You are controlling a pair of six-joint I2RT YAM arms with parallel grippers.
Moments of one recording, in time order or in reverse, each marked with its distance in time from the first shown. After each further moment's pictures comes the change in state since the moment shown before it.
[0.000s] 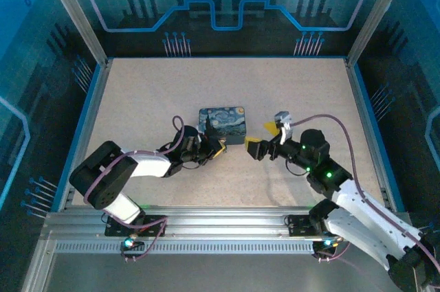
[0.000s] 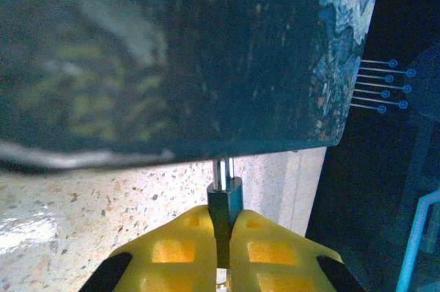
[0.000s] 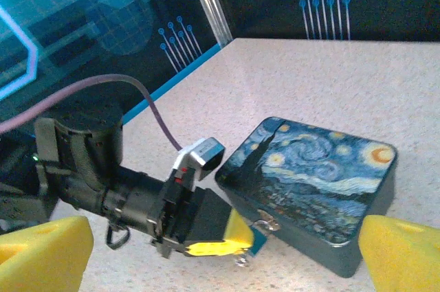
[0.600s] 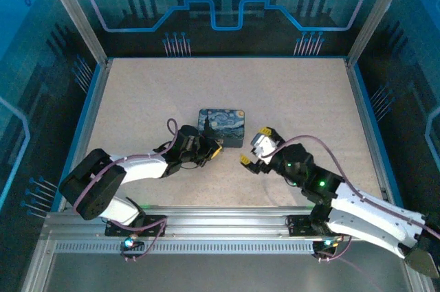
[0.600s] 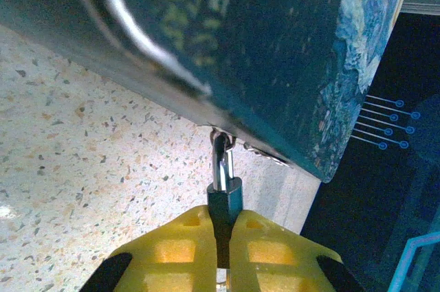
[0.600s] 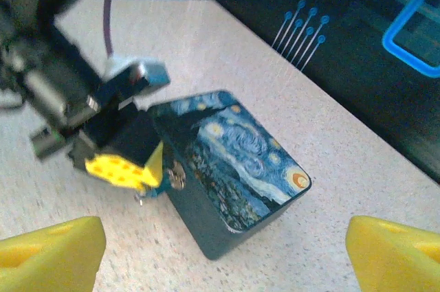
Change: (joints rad) left arm -0.019 -0.099 0.022 -0.184 -0.080 -0.137; right arm 0.336 0.047 -0.024 -0.066 0.447 -0.624
